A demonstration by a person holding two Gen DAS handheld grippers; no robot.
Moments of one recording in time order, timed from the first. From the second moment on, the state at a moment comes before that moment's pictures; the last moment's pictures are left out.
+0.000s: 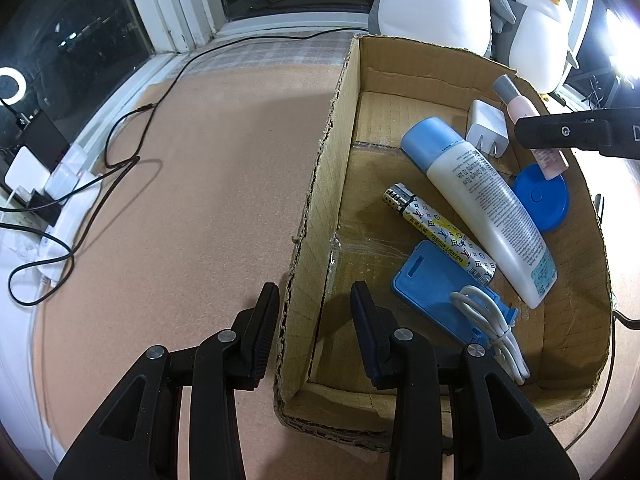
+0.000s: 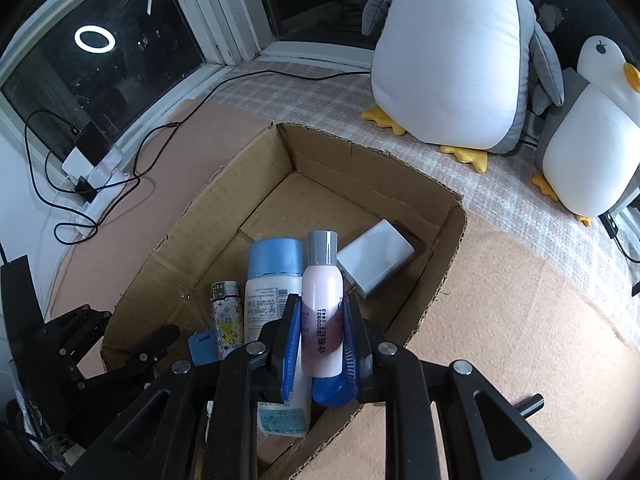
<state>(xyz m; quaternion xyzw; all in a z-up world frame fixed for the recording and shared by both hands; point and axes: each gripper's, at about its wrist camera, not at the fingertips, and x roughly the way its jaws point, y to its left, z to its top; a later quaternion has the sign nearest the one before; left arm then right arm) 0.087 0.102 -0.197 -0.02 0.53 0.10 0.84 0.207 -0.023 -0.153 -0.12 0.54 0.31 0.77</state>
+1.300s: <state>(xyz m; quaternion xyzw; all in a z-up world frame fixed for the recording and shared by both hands) 0.088 0.102 -0.197 -0.03 0.53 0.10 0.84 0.205 -0.120 -0.147 -0.12 0.53 0.30 0.78</state>
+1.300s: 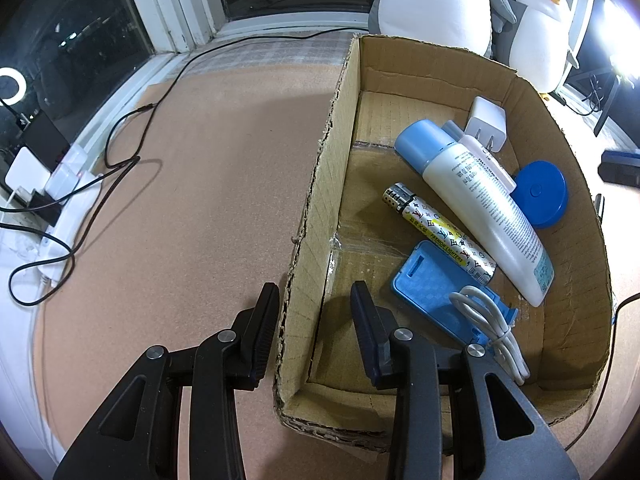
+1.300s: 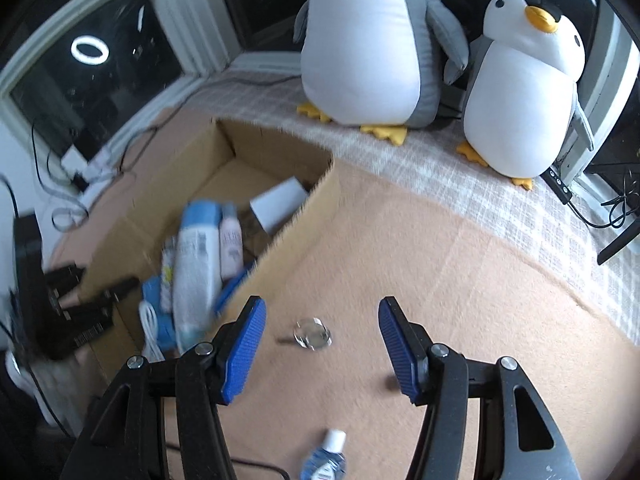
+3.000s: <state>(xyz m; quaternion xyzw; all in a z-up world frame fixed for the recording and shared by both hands) 0.088 0.104 -0.198 -0.03 0.53 0.10 0.84 0.190 -0.092 -0.201 -0.20 0.54 0.31 0.76</state>
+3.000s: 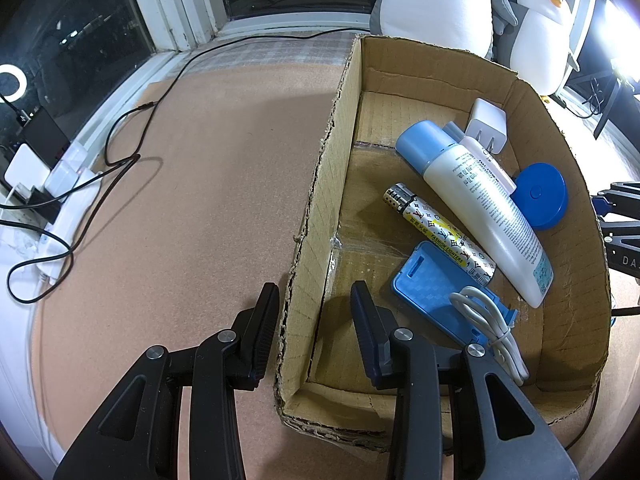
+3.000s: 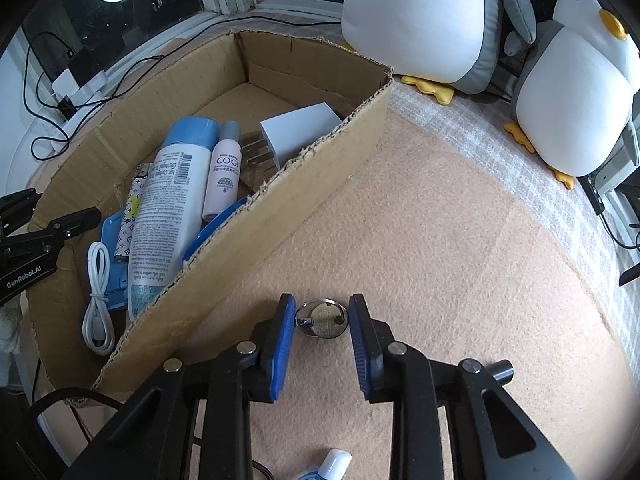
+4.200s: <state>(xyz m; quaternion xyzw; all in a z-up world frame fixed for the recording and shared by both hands) 0.088 0.103 -0.198 -0.03 0.53 0.10 0.84 0.143 -0.077 -0.100 -0.19 0.45 0.37 0.79</state>
